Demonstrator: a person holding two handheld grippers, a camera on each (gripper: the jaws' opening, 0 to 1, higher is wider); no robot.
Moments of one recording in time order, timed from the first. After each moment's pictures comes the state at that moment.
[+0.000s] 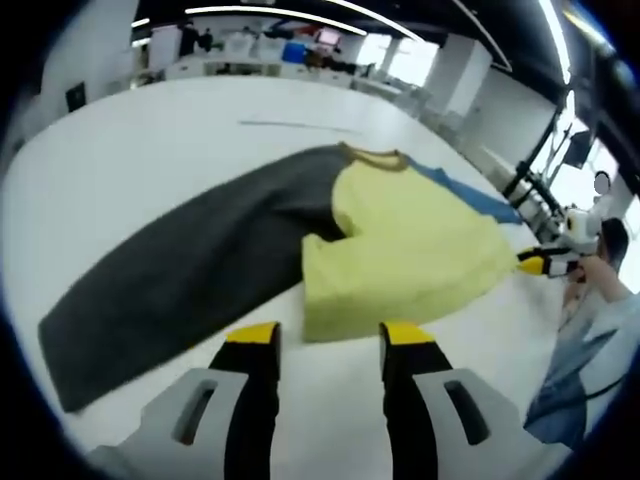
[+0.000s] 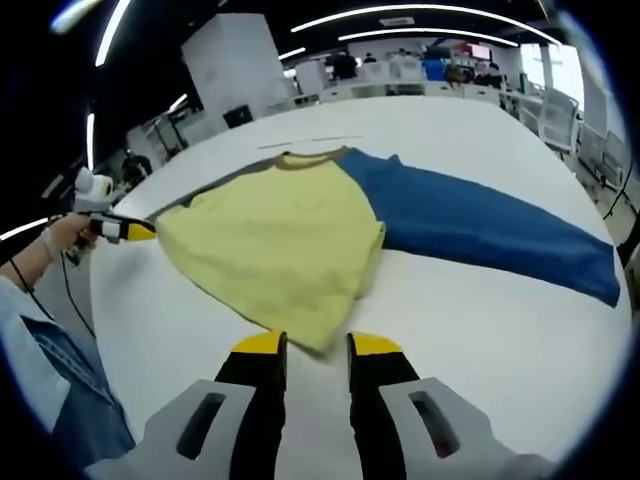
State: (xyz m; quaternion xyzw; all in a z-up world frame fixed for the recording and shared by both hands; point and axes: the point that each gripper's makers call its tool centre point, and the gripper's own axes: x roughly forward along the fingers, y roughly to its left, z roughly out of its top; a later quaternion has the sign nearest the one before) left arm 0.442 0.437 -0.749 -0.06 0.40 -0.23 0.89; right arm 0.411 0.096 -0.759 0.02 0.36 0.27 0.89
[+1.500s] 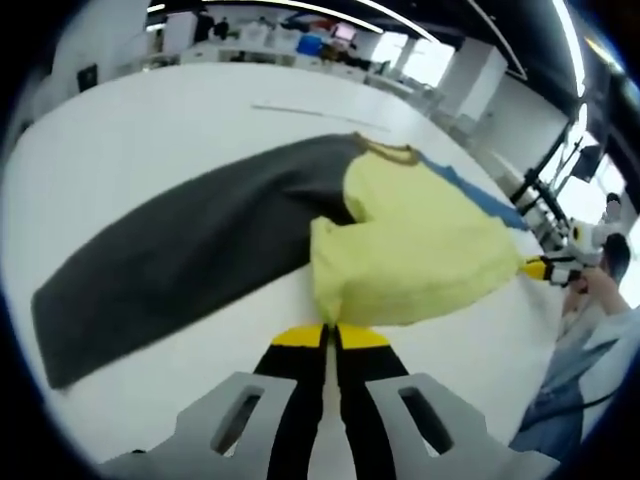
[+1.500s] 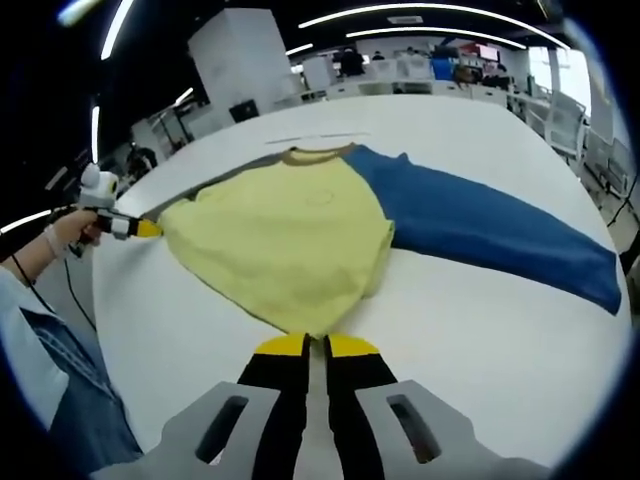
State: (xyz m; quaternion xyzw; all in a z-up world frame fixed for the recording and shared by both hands) left arm 0.433 0.440 -0.759 -0.07 0.42 -0.21 0.88; right arm 0.408 0.098 -0.761 0.01 0.37 0.28 0.89
